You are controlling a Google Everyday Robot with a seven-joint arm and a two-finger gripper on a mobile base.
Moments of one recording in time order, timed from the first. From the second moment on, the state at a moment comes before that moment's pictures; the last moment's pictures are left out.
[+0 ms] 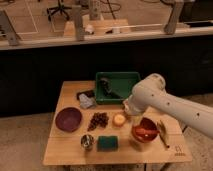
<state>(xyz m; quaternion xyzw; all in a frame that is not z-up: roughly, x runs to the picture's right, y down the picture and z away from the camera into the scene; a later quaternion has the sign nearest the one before) 0.132 0.140 0.761 -0.24 -0.11 -0.15 0.95</state>
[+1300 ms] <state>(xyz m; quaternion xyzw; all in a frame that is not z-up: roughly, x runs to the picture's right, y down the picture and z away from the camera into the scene) 0.085 0.183 0.842 -0.25 -0.16 -0.22 0.93</state>
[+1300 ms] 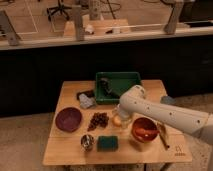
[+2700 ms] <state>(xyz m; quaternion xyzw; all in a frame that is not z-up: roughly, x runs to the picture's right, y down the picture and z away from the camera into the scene) -0.005 0.145 0.693 -0.25 -0.28 -0.32 0.87</state>
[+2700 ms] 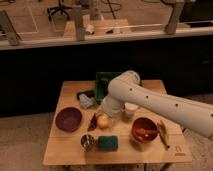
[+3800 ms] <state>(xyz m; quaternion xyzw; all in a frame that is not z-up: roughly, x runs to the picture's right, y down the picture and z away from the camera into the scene) -0.081 0.192 0.657 -0.24 -0.31 -0.42 0.82</state>
